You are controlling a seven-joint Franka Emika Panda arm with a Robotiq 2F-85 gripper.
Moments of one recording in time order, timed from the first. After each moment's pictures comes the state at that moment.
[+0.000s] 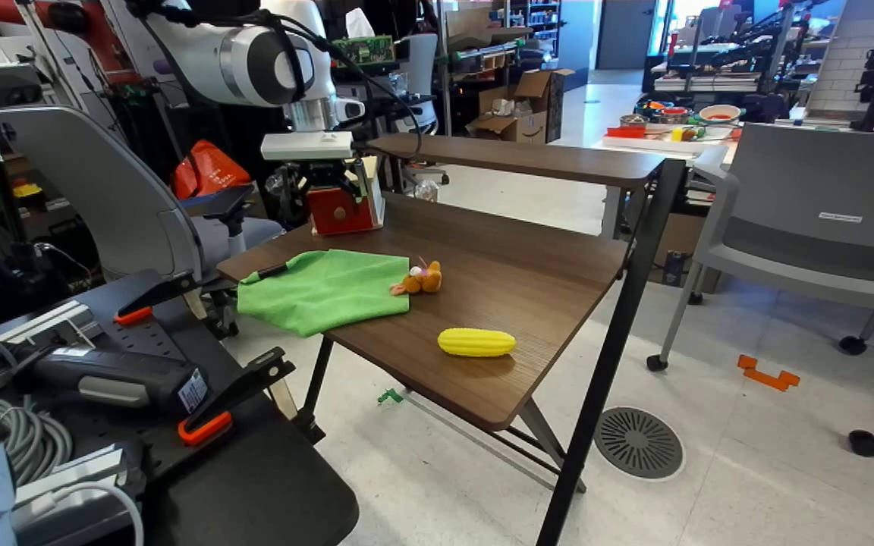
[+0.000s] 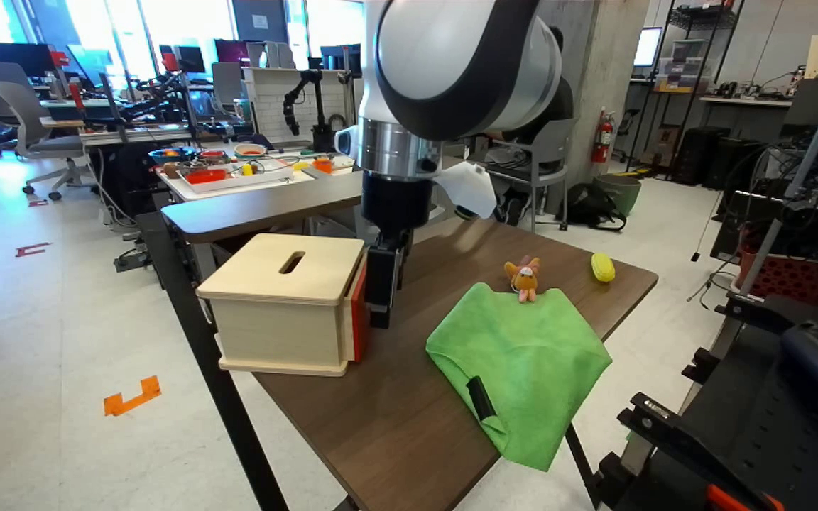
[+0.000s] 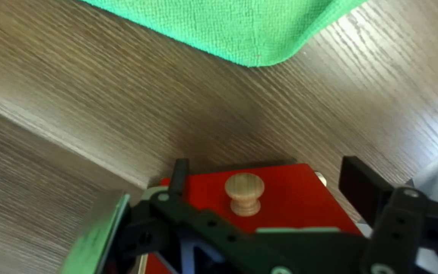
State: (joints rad) arm 0.09 0.78 0.23 -1.80 -0.17 2.61 -0.44
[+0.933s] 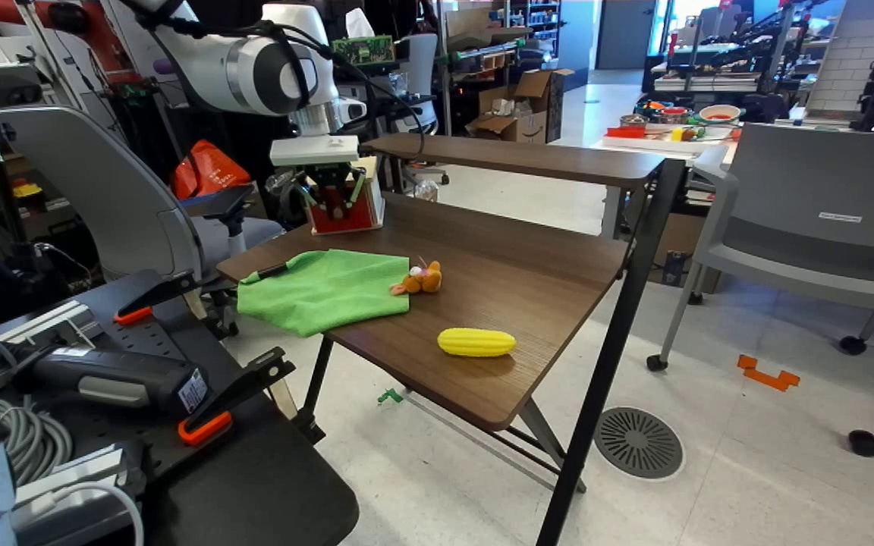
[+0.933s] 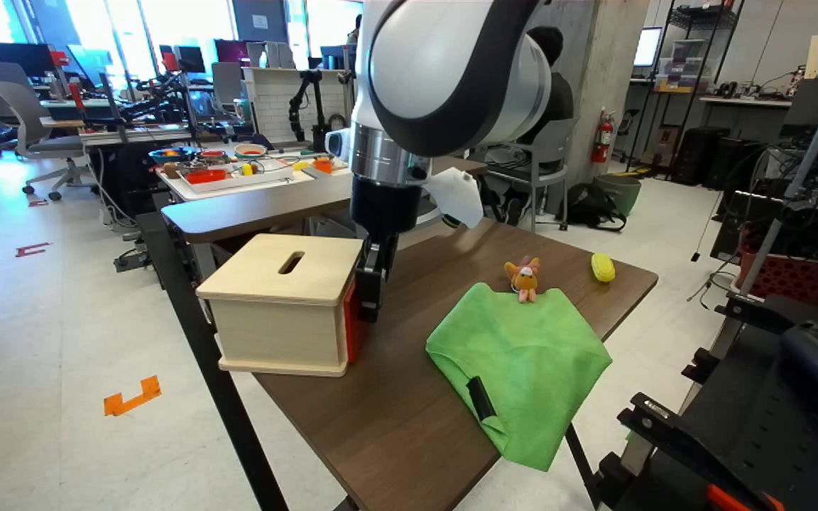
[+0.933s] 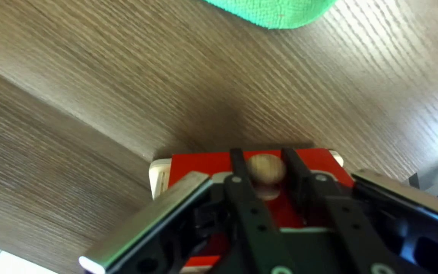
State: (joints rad) arm 0.08 0.82 0.24 -1.76 -0.17 2.68 -0.47
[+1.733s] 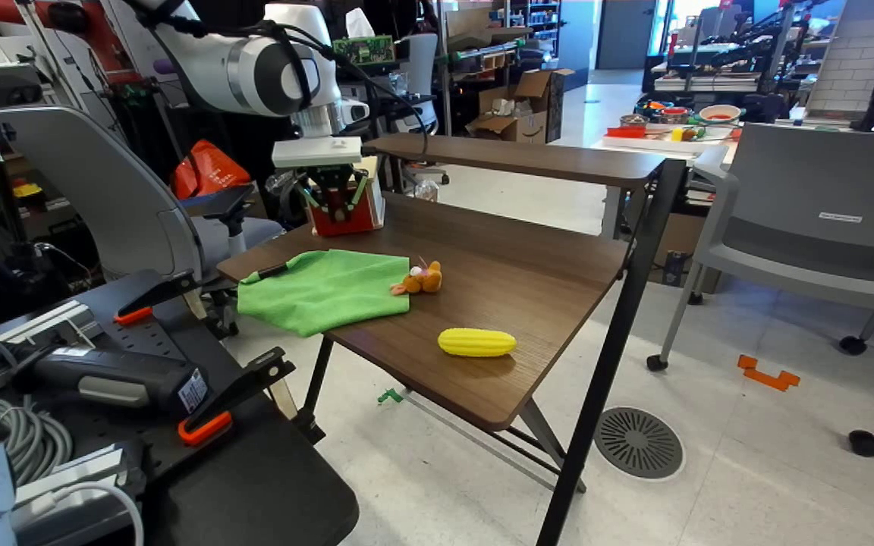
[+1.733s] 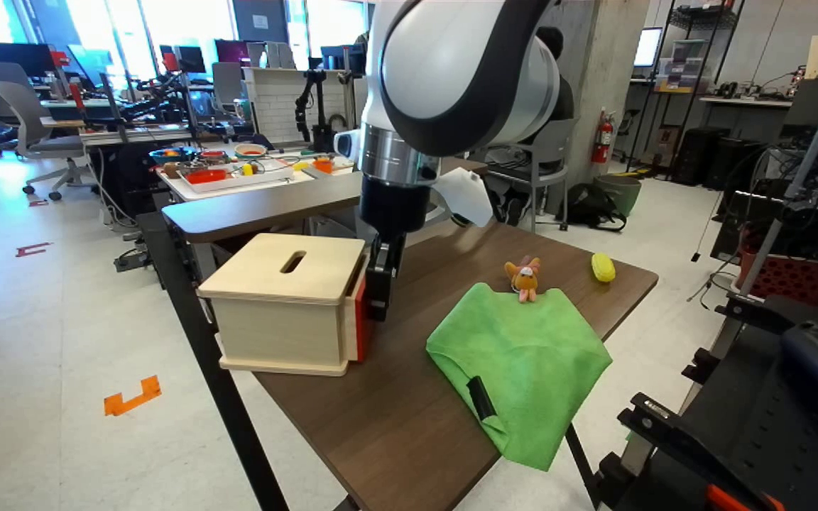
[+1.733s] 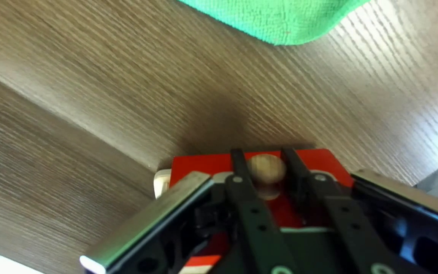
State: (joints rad) arm 0.07 0.81 0.24 -1.78 -0.17 2.68 -0.49
